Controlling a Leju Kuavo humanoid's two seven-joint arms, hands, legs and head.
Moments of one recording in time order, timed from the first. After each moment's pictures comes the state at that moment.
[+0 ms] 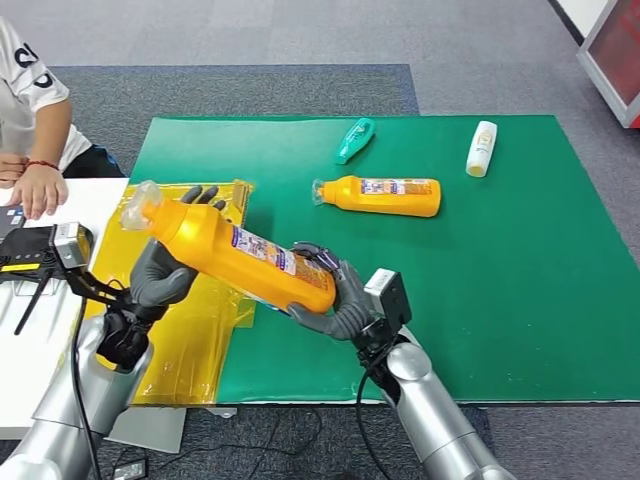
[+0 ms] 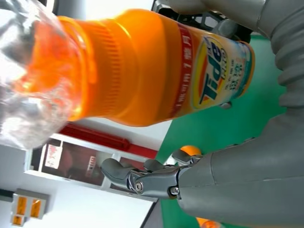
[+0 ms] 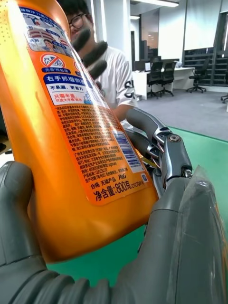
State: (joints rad) left arm -0.38 0.05 -0.22 -1.24 0.64 -0.80 -0.28; right arm -0.34 0.13 0.43 -1.09 0.01 0.36 -0.49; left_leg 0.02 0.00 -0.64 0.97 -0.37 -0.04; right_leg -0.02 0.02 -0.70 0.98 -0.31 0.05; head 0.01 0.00
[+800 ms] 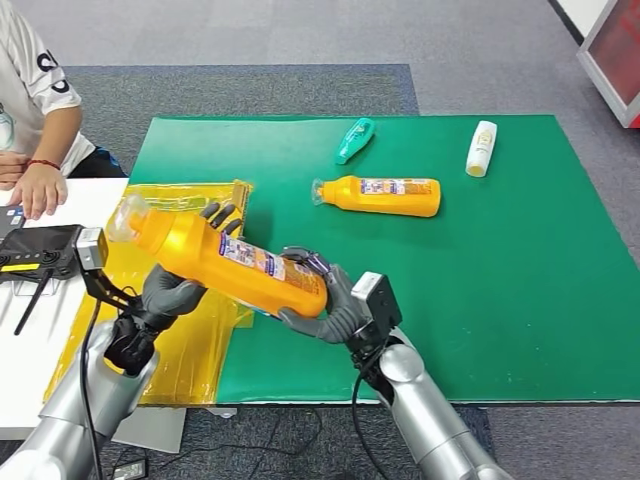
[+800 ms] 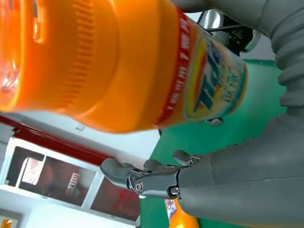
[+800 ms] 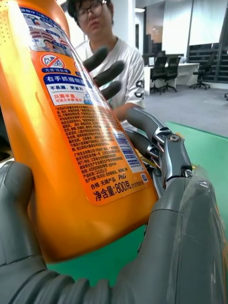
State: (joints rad) left arm -0.39 0.07 -0.27 -1.14 0.72 -0.86 -0.24; right arm -0.35 0.14 0.45 -1.06 0.04 0.35 -0.49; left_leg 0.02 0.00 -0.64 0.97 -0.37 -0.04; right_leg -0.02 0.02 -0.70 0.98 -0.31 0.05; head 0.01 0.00
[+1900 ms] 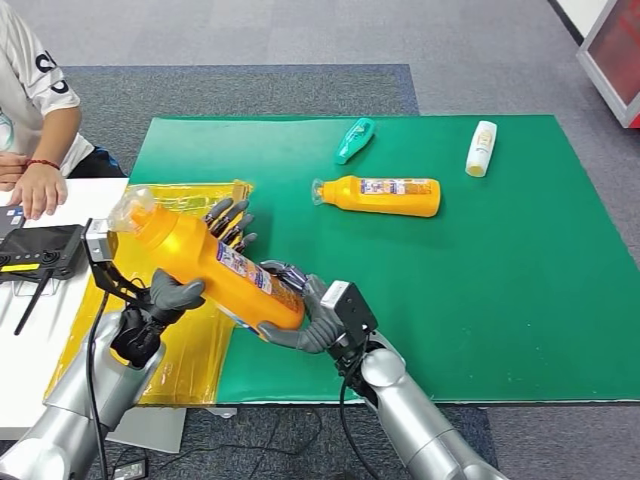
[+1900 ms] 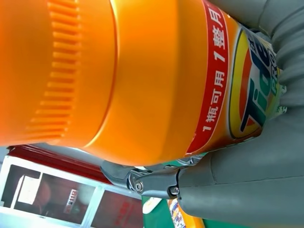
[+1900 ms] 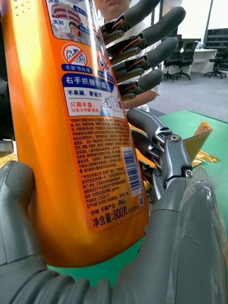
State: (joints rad) left arm -0.44 0.07 -0.33 -1.13 0.73 -0.88 -0.24; right arm -0.38 0.17 0.52 -0.98 0.08 0.32 -0.49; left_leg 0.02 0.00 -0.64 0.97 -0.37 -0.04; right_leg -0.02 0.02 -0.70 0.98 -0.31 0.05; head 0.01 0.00
